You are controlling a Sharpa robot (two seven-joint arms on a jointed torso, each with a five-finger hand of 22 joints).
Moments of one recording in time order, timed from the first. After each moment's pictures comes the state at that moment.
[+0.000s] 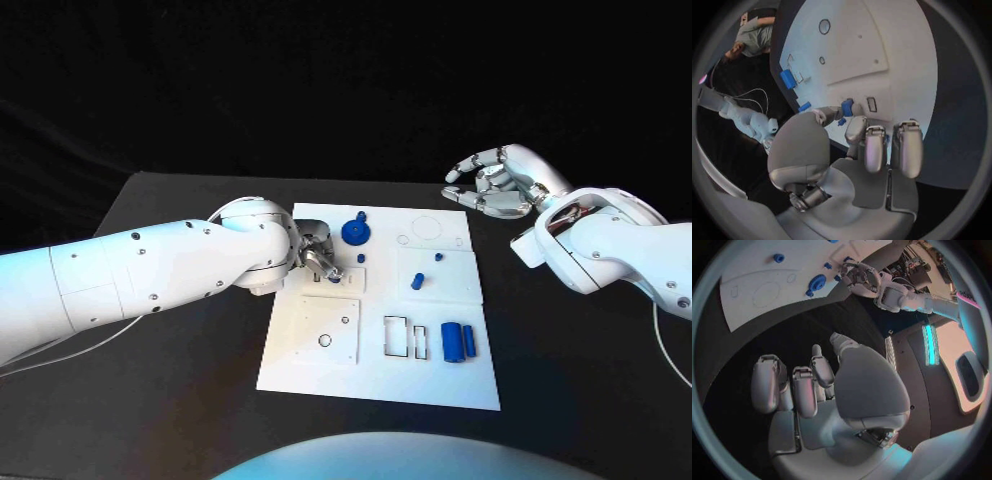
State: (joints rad) left arm 1.28 -0.64 -0.13 1.47 -1.15 0.10 -0.53; left_hand 1.05 -0.22 0.71 0.23 0.41 0.89 0.03 0.80 0.85 1.37 -0.05 1.24 1.13 1.46 -0.10 1.57 1.31 0.05 1.47 0.01 1.51 1.31; right arm 1.30 -0.99 -0.13 1.60 -0.94 -0.55 0.11; right_hand 1.33 -0.15 0.28 0.29 0.23 0.86 0.15 0.27 0.55 1.32 0.07 1.26 1.27 1.46 0.00 1.52 1.31 0.05 1.43 0.10 1.30 1.31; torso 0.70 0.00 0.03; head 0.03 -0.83
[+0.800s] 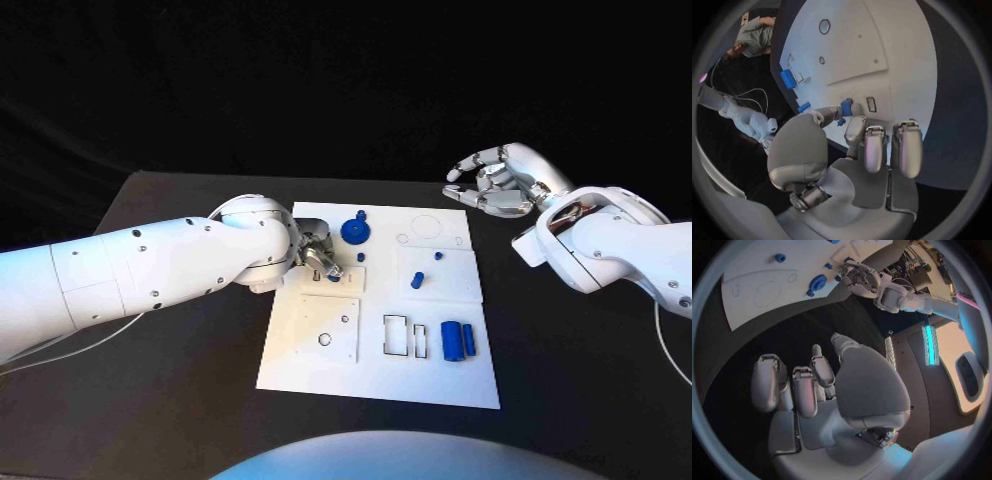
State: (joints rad) left arm 1.28 -0.64 -0.13 1.46 -1.15 0.11 -0.53; left_hand 1.00 -0.23 0.75 0.17 0.40 0.90 0.02 0.81 0.83 1.38 -0.06 1.24 1.14 1.47 -0.10 1.57 1.31 0.05 1.47 0.01 1.51 1.31; right arm 1.30 -0.99 -0.13 1.60 -0.94 -0.55 0.12; right_hand 1.31 -0.15 0.28 0.29 0.23 0.86 0.15 0.28 0.56 1.32 0.07 1.26 1.27 1.46 0.00 1.52 1.31 0.05 1.42 0.10 1.29 1.31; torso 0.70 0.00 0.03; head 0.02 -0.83
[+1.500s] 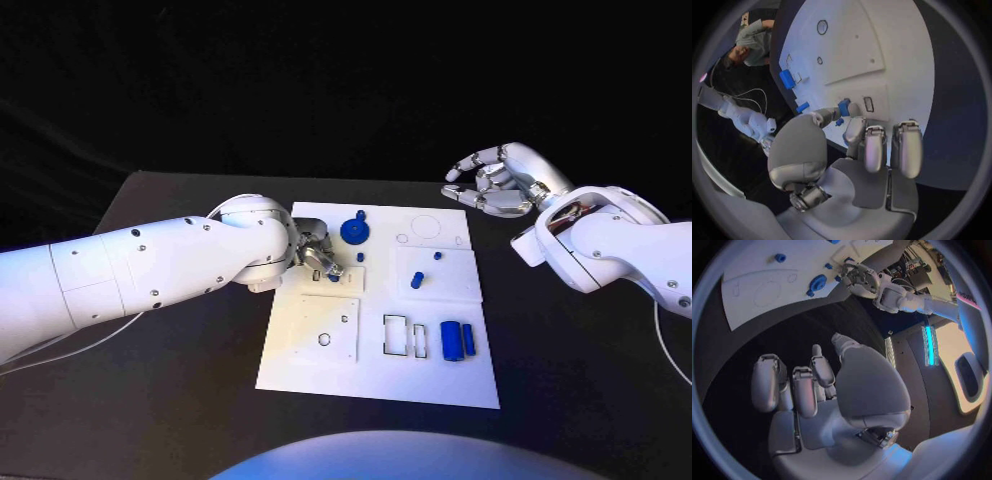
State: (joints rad) left arm 1.28 -0.64 -0.13 1.45 -1.15 0.12 -0.53; left_hand 0.97 -0.22 0.68 0.22 0.40 0.92 0.00 0.82 0.81 1.38 -0.06 1.25 1.14 1.46 -0.11 1.57 1.31 0.05 1.47 0.01 1.51 1.31; right arm 1.30 -0.99 -0.13 1.61 -0.95 -0.55 0.12; right_hand 1.30 -0.16 0.28 0.29 0.22 0.86 0.15 0.28 0.56 1.32 0.07 1.26 1.27 1.46 0.00 1.52 1.31 0.05 1.42 0.10 1.29 1.31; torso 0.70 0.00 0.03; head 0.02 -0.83
